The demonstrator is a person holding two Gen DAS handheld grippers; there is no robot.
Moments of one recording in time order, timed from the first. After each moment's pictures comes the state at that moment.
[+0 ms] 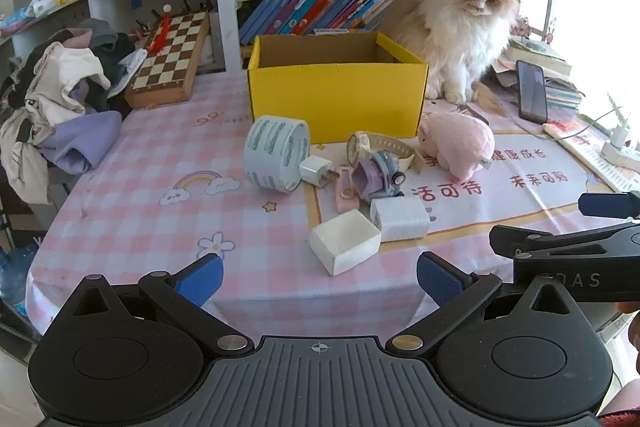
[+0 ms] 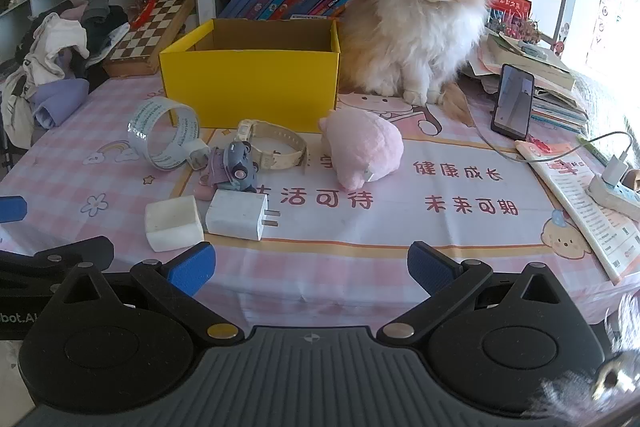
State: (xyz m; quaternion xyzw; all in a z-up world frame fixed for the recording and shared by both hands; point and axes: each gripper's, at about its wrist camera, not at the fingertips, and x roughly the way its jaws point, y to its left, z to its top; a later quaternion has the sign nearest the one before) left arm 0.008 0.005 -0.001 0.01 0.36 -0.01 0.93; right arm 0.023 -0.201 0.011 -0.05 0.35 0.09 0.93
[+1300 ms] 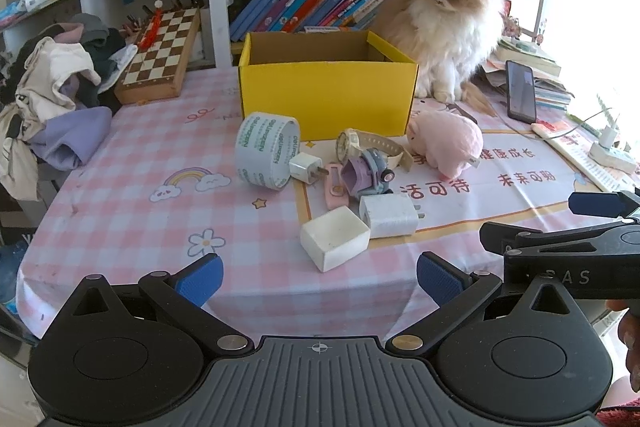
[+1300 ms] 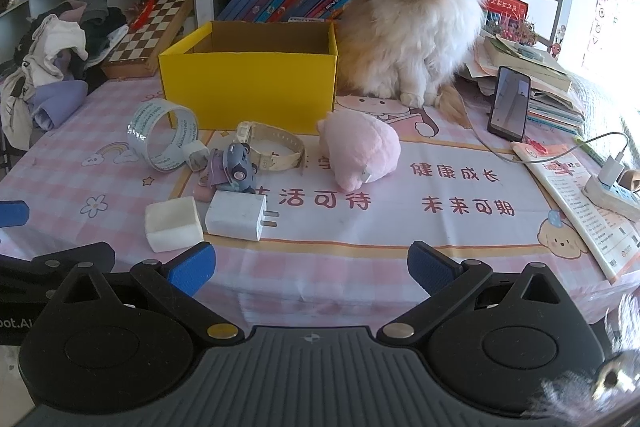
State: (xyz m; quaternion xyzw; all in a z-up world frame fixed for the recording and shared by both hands) left arm 0.006 0.007 0.000 0.00 0.36 -0.03 0.93; right arm 0.022 -0.201 0.011 -0.05 0.34 0.08 0.93
